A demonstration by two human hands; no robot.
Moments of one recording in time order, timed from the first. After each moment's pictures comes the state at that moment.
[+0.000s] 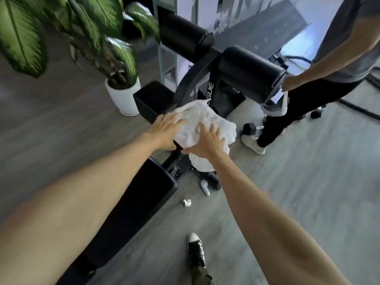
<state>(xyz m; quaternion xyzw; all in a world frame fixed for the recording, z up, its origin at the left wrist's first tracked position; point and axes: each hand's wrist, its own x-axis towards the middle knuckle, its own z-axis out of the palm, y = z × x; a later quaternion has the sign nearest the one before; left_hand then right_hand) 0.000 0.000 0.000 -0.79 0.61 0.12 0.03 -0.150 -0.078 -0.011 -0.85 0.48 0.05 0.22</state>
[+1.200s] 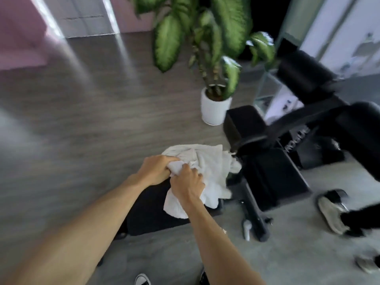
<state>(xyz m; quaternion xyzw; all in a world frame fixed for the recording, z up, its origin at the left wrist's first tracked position) 0.027 0.247 -0.010 -0.93 0.27 0.16 -0.17 -0.052 0.140 -0.018 -0.90 0.28 0.10 0.33</state>
